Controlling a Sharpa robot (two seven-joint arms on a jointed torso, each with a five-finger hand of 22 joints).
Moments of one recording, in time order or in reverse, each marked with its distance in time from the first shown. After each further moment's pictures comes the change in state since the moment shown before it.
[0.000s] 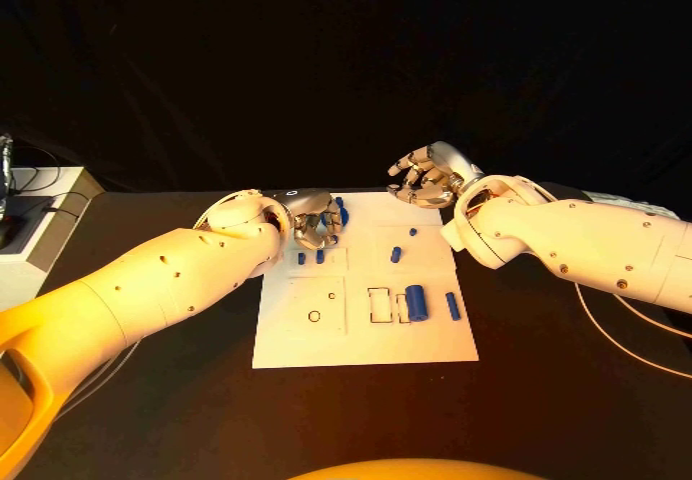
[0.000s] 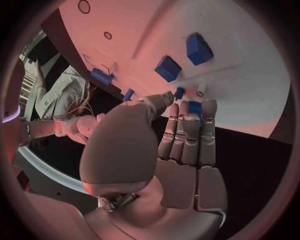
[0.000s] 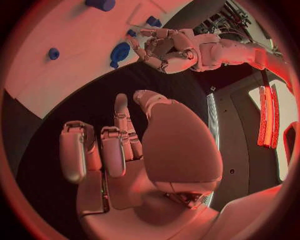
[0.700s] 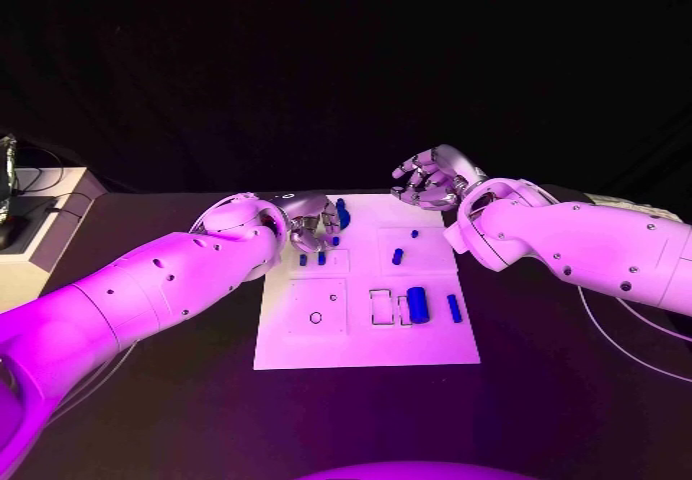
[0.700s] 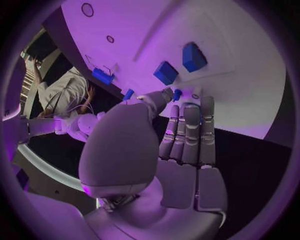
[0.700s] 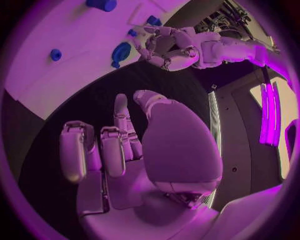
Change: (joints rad) left arm -0.006 -0.026 0.004 0.026 0.012 0.002 -0.008; left_hand 0.022 -0.022 -0.057 0.007 0.000 -0.056 -0.002 0.023 0.014 -0.070 0.005 0.021 0.027 -0.089 0.007 -0.087 -0.105 0.000 -0.083 0.003 -0.086 -0.096; right arm -0.002 -0.004 0.000 -0.003 0.024 0.000 0.002; right_hand 0.000 0.000 0.000 0.000 0.000 0.002 0.002 0.000 -0.001 -0.004 0.003 0.006 0.006 0.000 0.000 0.000 -0.001 0.000 0.000 0.000 0.000 0.000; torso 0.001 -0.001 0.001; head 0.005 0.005
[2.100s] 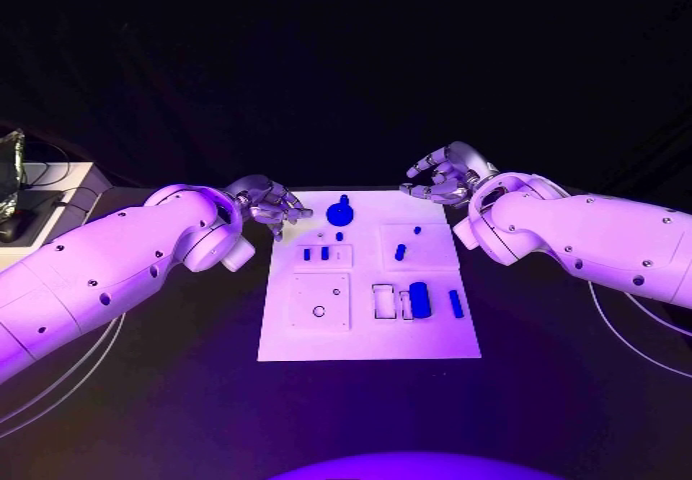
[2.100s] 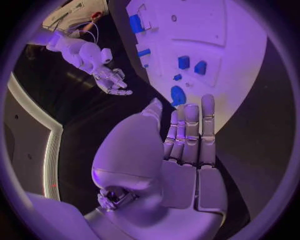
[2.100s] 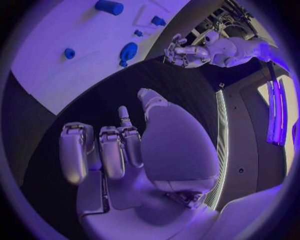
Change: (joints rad) left arm -0.006 -0.226 0.074 0.226 0.674 -0.007 -0.326; left_hand -0.028 0.279 -0.495 0.163 0.000 -0.253 0.025 0.128 0.374 -0.115 0.001 0.345 0.440 -0.053 0.003 -0.128 0.154 0.000 -0.024 0.009 -0.059 -0.060; right arm -0.003 -0.021 0.000 0.000 0.020 0.010 -0.076; right_hand -0.002 0.055 -0.220 0.009 0.000 0.002 0.024 -0.027 -0.017 0.377 0.027 0.891 0.667 -0.002 0.020 0.056 0.000 0.000 0.002 0.020 0.031 -0.001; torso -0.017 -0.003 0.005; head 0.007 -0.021
